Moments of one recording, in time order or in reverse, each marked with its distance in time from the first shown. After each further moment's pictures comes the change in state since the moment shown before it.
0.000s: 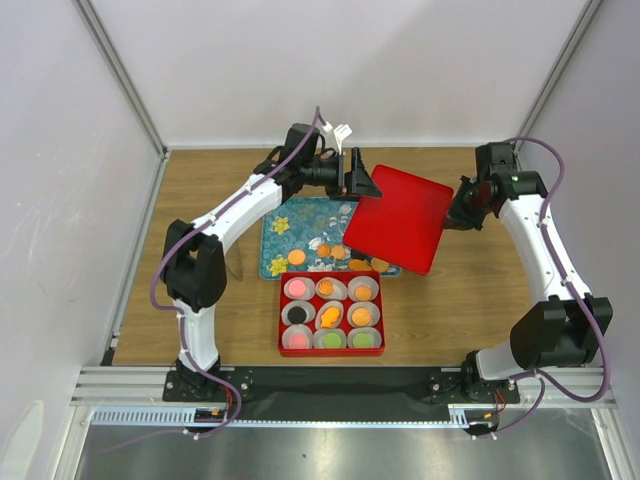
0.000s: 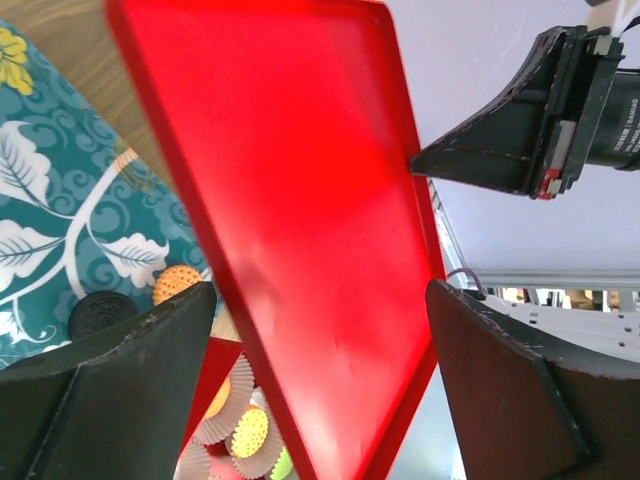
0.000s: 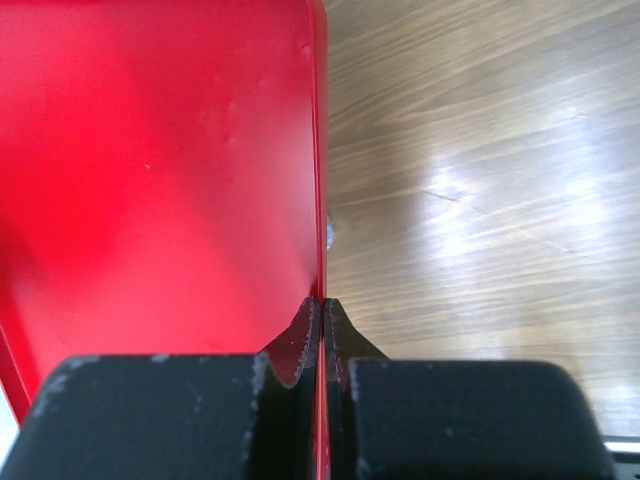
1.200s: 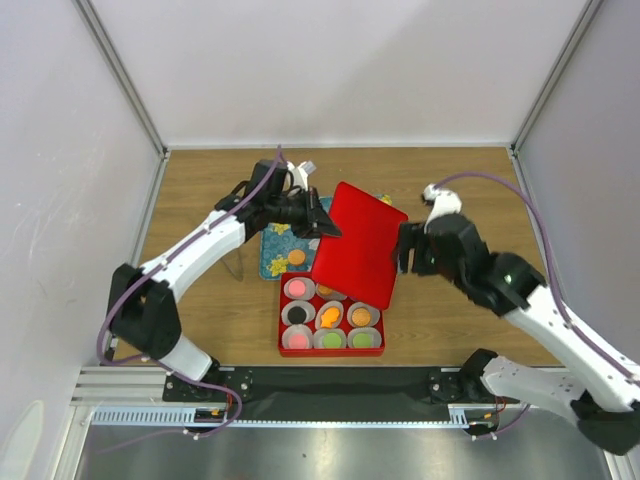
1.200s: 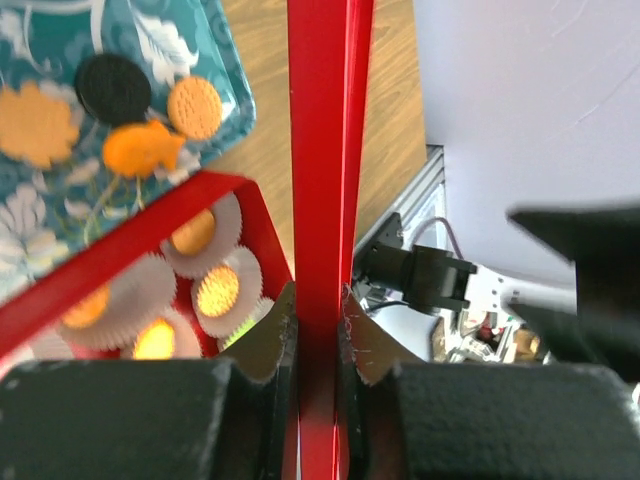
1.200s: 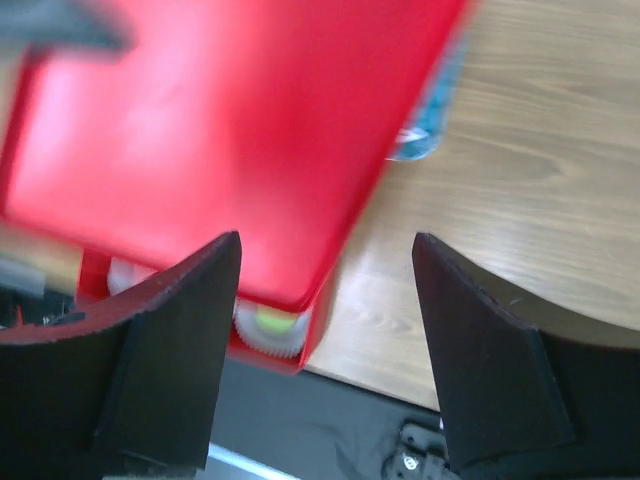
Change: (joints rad) left arm 0.026 -0.391 -0.454 -0.101 -0.108 -0.109; right arm 0.656 -0.486 -0.318 0.222 0.413 -0.027
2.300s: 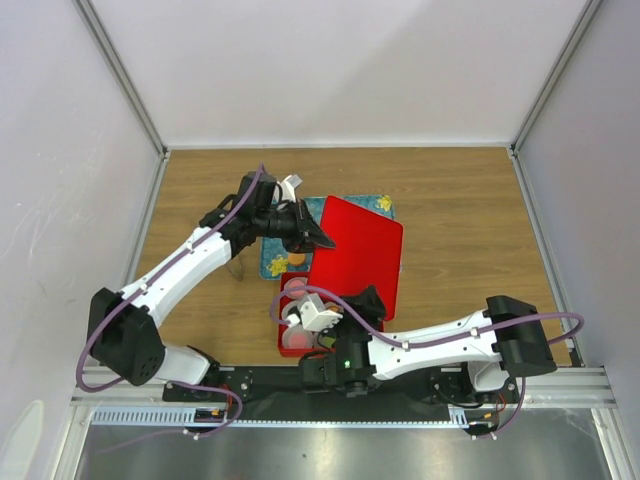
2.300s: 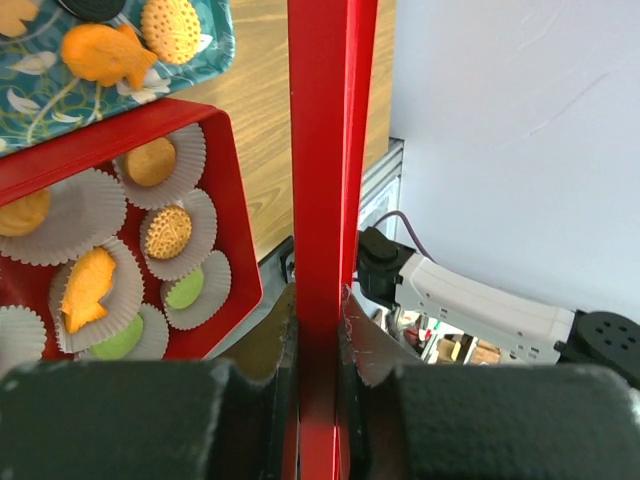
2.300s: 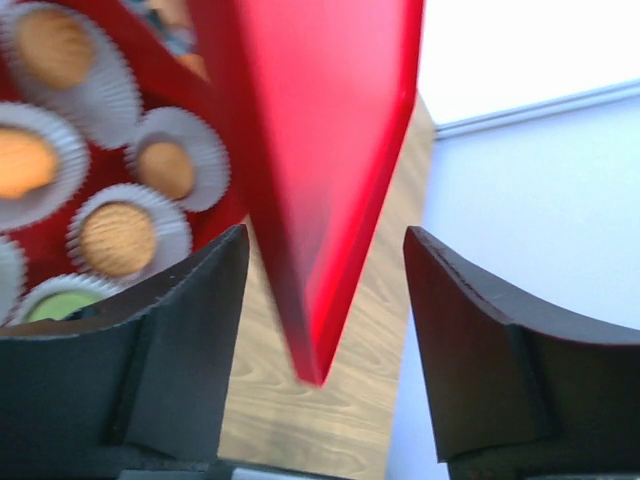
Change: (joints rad) left arm -0.002 -0.171 -0.131 -0.045 -0.005 -0.207; right arm 0.935 0.665 0.082 -0.326 1.052 0.077
